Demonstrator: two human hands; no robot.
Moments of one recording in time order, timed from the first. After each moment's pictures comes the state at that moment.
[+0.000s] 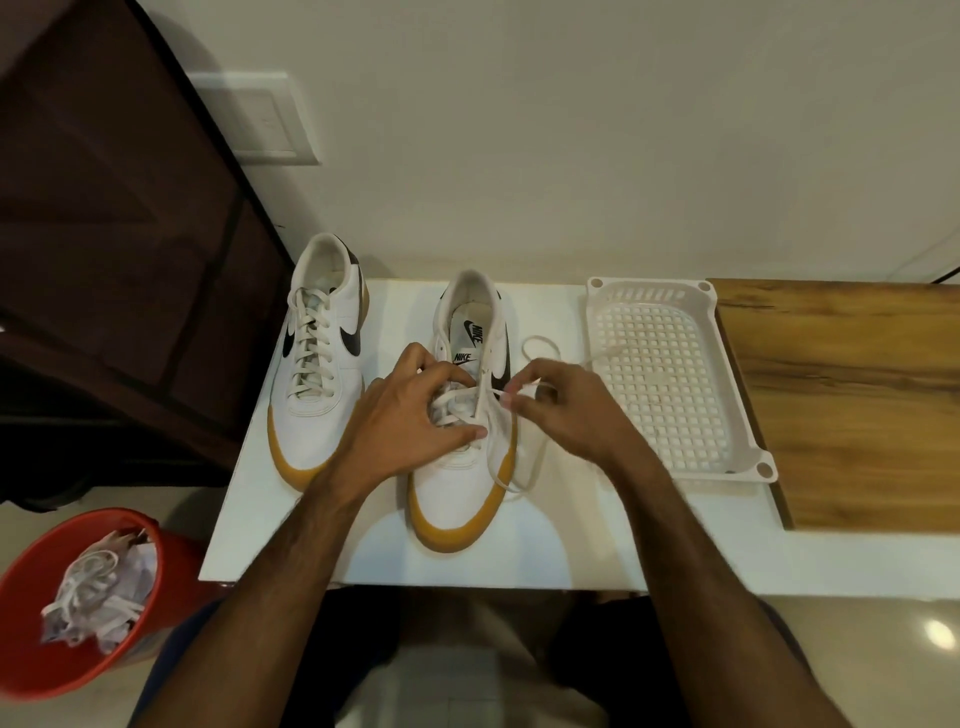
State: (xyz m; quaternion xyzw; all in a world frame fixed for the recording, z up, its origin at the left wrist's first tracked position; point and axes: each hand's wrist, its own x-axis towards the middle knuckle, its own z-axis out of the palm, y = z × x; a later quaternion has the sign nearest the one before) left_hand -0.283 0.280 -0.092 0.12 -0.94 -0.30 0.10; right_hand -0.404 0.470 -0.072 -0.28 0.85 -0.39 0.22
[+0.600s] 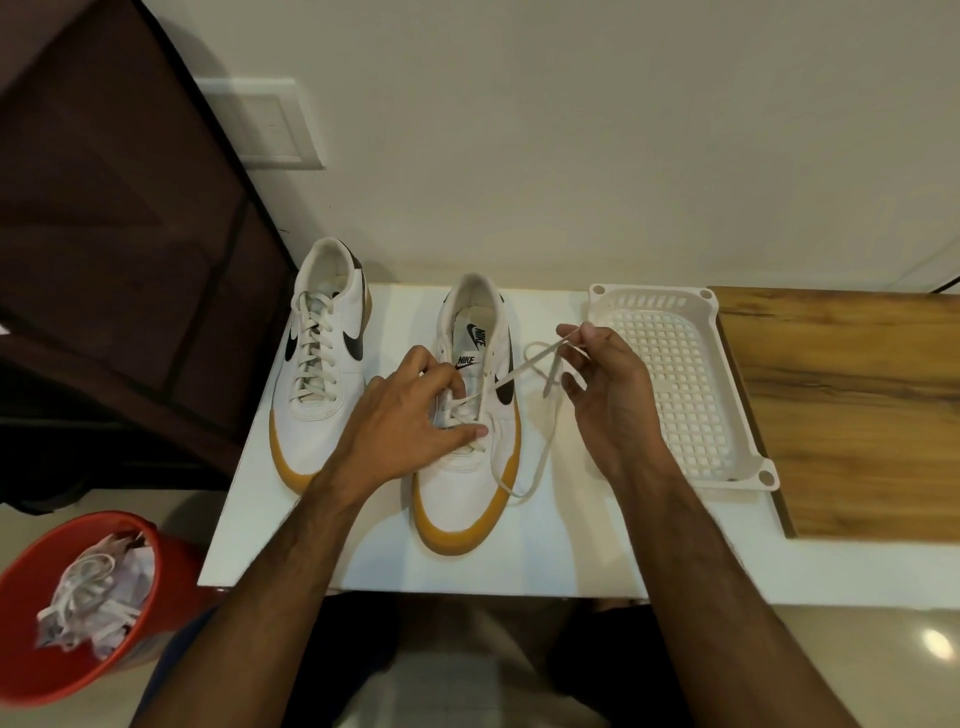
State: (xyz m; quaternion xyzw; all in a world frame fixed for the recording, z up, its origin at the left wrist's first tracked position) left_hand -0.284 0.276 -0.093 0.11 -0.95 -0.26 0.09; right_hand -0.412 0.471 -0.064 -0.02 0.53 -0.81 0.25
